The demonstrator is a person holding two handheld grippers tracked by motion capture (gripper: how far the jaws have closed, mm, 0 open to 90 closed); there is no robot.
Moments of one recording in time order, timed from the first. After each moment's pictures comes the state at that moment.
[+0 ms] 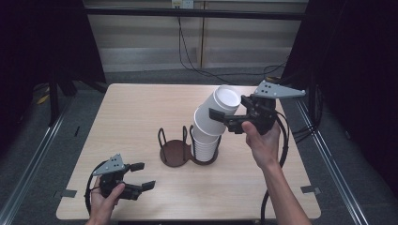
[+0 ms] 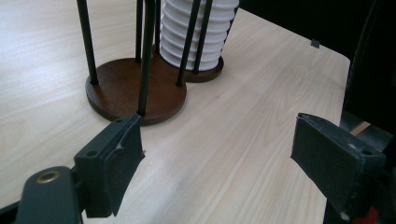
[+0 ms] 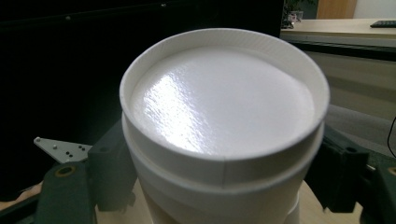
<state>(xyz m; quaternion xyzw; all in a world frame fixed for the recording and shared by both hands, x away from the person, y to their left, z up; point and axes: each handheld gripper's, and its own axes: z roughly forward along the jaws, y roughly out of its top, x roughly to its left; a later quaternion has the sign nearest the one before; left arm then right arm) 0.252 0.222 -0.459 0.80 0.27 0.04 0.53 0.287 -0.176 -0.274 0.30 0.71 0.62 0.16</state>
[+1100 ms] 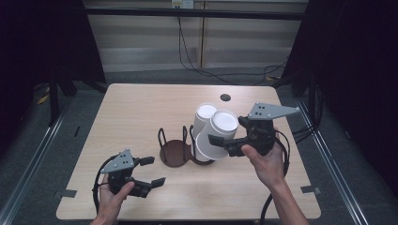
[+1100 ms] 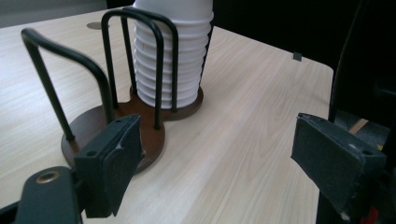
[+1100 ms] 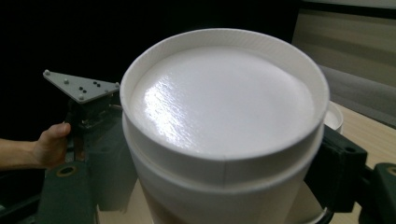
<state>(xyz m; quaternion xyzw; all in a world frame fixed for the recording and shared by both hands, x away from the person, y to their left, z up) 0.252 0.192 -0.430 0.81 0.22 0.05 0.55 0.255 -0.171 -0.296 0.29 0.76 0.57 0.13</state>
